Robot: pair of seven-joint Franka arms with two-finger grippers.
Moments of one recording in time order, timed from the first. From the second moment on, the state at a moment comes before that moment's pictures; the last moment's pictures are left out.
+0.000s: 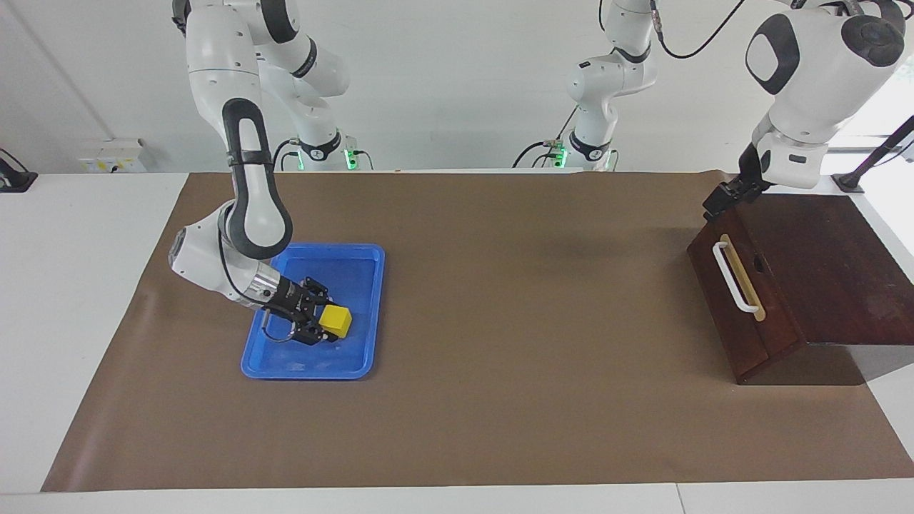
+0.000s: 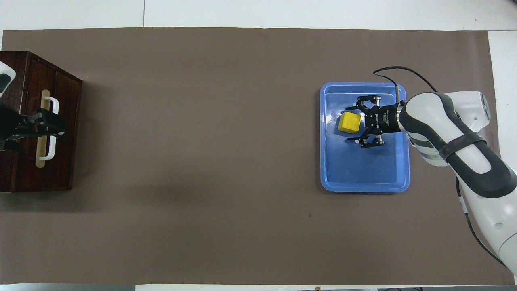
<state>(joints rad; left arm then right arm) 0.12 -0.01 -0.20 -1.68 0.06 1.53 -0.28 -0.10 0.42 0.11 -1.97 0.87 2.24 0.88</state>
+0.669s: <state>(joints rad) 0.09 -0.01 -0.18 -1.62 -0.01 1.48 -0.05 -0.10 0.19 0.10 -1.87 0.69 1.97 1.11</state>
